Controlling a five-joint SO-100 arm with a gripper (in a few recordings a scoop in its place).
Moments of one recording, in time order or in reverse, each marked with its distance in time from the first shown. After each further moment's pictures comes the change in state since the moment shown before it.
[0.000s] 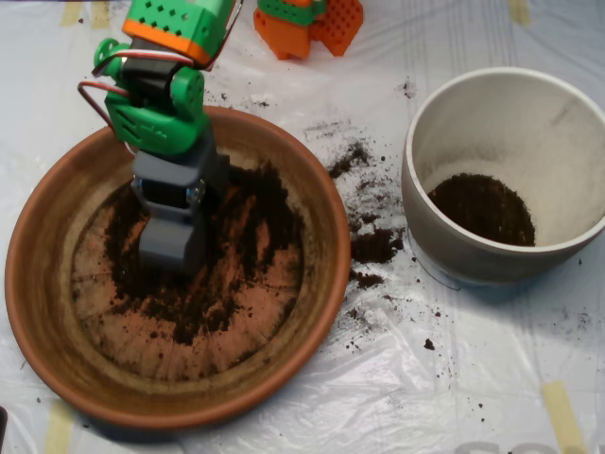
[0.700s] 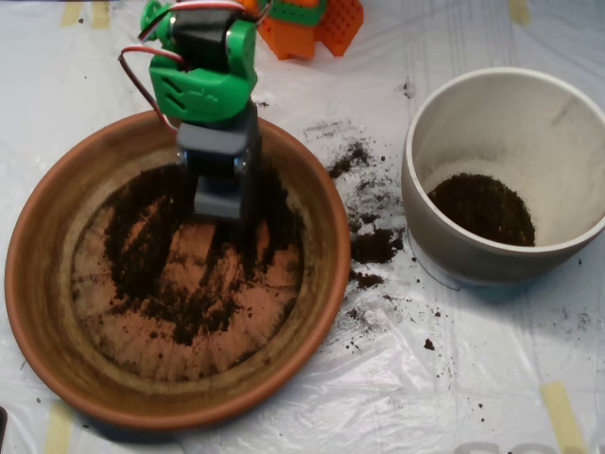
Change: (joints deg) arm -9.8 15.7 7.0 5.0 4.6
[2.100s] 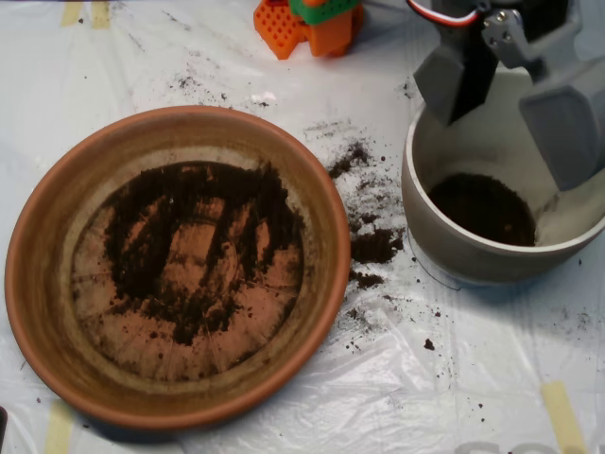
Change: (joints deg) arm -45.2 -7.2 -52.0 32.4 -0.1
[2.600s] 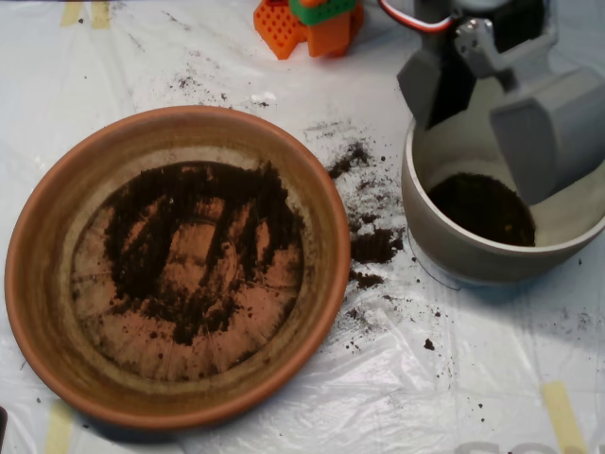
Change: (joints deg) arm 4.7 0.6 0.0 0.8 2.1
